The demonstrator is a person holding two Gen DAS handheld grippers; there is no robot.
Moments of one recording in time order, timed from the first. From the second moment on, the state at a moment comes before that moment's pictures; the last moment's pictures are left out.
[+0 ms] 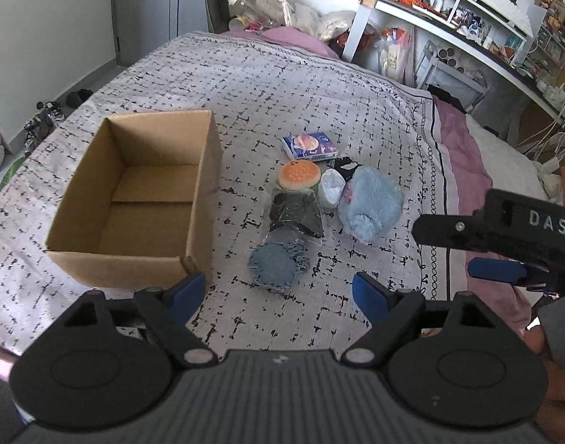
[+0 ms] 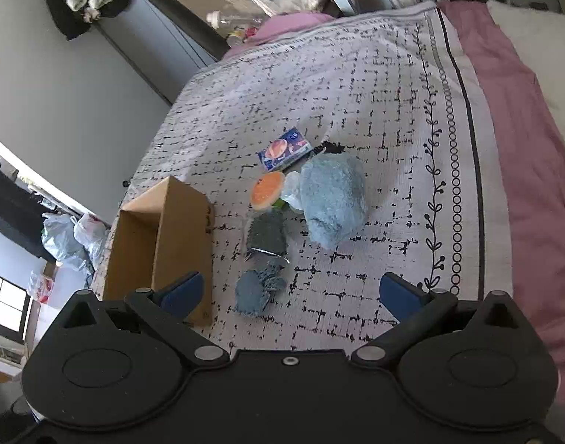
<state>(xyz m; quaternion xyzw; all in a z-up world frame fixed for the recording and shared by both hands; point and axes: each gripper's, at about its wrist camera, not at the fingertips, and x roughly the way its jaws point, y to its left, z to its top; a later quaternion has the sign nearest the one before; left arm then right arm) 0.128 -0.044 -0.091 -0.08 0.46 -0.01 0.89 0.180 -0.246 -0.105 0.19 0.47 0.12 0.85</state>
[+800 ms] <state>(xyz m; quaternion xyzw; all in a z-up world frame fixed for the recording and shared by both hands) 0.190 -0.058 -0.170 -0.12 0.51 -0.02 0.85 0.245 -0.237 -0.178 0.28 0.54 0.14 0.78</state>
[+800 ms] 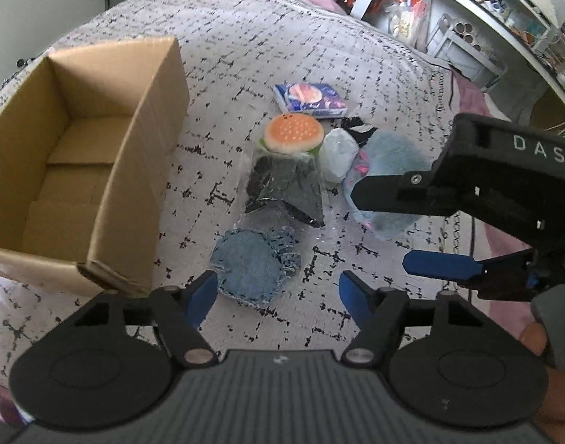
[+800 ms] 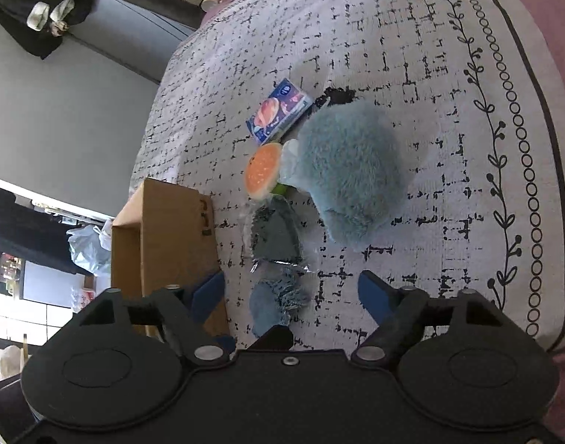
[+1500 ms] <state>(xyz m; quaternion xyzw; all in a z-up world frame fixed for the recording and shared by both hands) 0.211 -0.041 -0.204 -0.19 0.51 0.03 0.83 0.275 -0.220 -0.215 0.33 0.55 0.14 0.76</state>
